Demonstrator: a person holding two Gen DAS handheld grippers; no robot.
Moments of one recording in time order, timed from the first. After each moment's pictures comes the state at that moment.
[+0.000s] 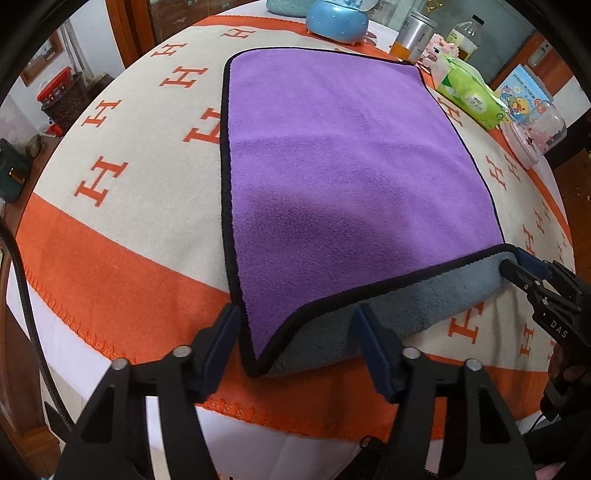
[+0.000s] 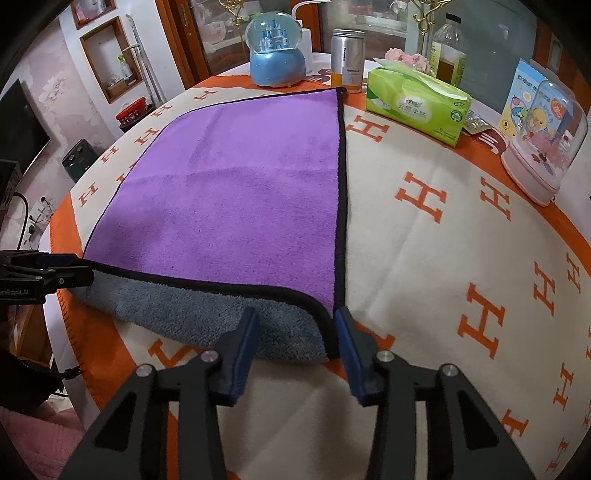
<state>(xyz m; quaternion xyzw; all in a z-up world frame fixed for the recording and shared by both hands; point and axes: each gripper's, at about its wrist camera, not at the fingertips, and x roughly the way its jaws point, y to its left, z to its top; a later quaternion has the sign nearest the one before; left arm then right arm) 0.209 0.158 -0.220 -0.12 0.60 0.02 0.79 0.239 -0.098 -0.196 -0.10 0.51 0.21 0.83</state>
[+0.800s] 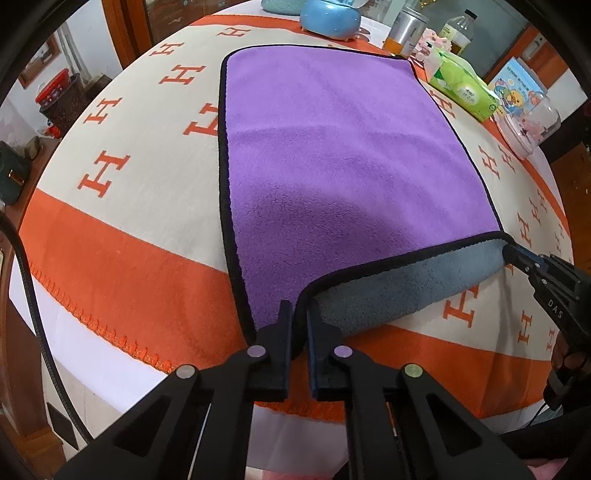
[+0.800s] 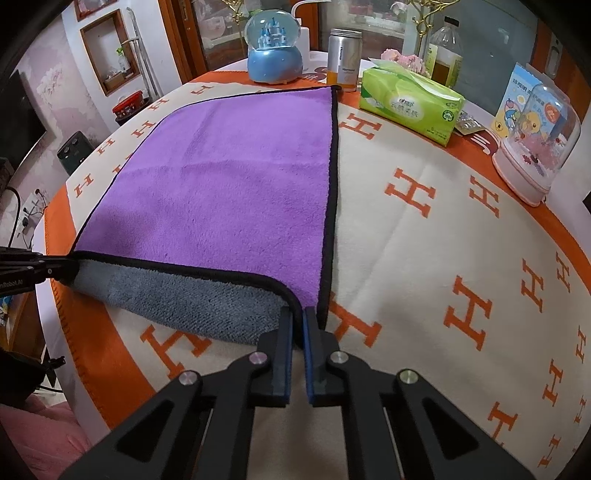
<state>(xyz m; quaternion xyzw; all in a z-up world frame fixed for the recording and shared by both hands) 0.198 0.159 -0.214 -0.11 0.60 0.01 0.79 0.234 -0.102 -0.194 -0.12 0.51 0.20 0.83</state>
